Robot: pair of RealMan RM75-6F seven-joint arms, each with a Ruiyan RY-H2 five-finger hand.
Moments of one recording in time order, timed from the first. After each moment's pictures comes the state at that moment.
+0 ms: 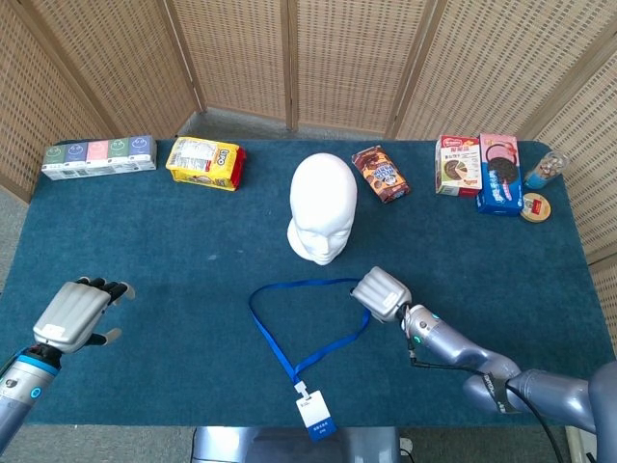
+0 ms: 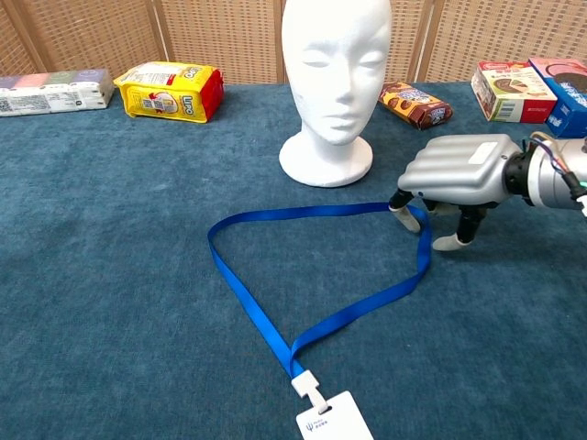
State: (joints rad) left arm -0.35 -0.95 0.00 -1.88 1.47 1.16 0.27; right arm 0.87 -1.44 0.03 -1.40 -1.38 0.70 -0.47
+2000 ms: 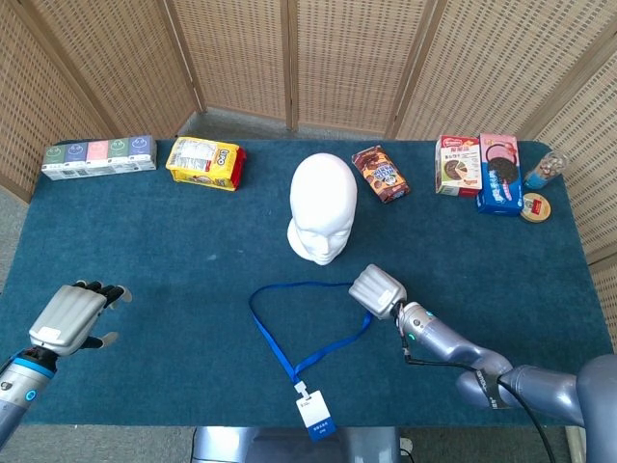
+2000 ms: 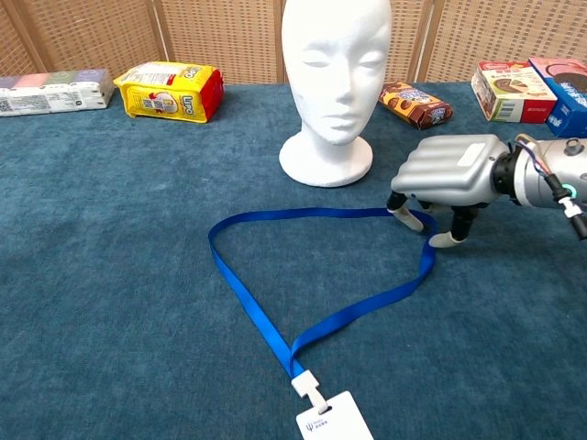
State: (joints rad) left arm -0.34 -0.94 0.01 -1.86 1.48 1.15 0.22; right arm 0.90 -1.46 0.01 -1.37 -1.33 0.70 -0.55
